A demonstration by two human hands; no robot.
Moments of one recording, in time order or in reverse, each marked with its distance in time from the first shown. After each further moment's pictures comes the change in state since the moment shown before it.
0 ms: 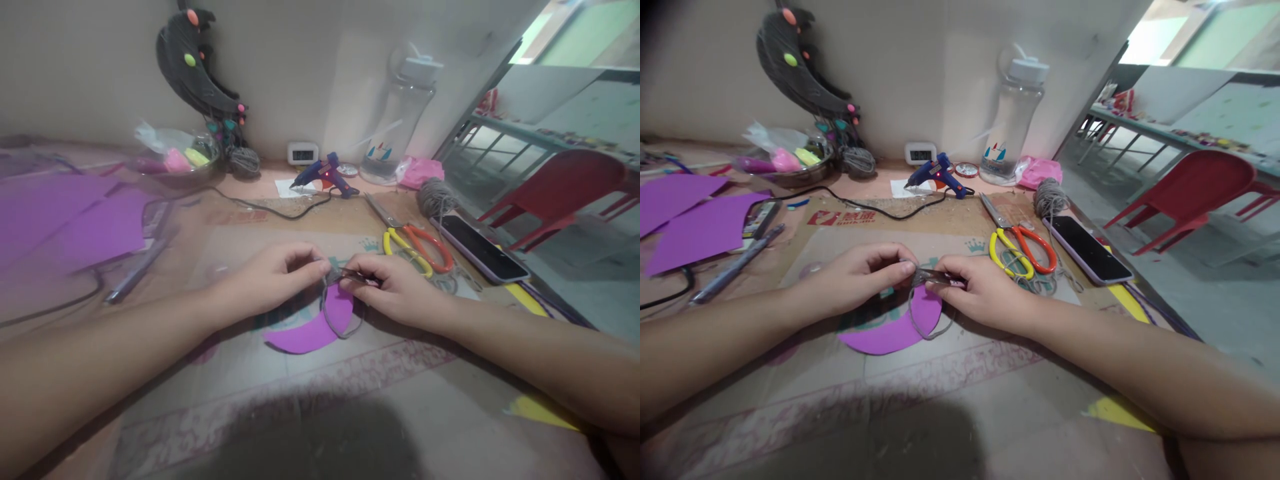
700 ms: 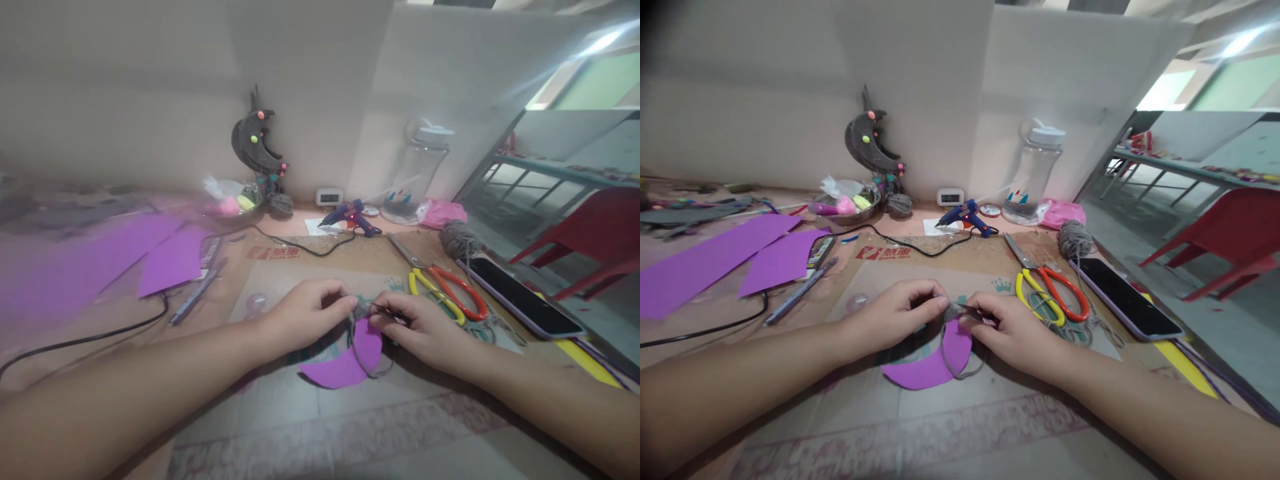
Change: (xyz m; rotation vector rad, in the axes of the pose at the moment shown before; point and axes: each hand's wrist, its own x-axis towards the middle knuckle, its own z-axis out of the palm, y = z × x) left_hand -0.002 0.006 0.000 0.088 0.074 0.005; right_hand 0.004 0.004 -0.001 0.016 -0.027 0.065
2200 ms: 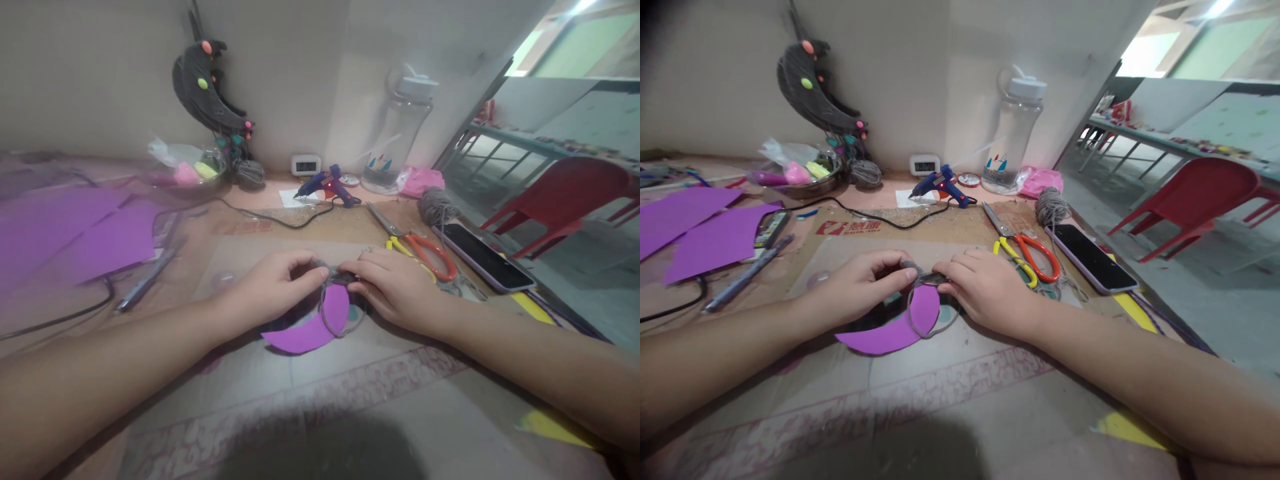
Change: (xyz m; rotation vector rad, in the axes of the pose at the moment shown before) left_hand 0.001 -0.010 0.000 0.103 0.023 0.003; right_hand -0.002 0.007 -0.005 -0.605 0.171 -0.412
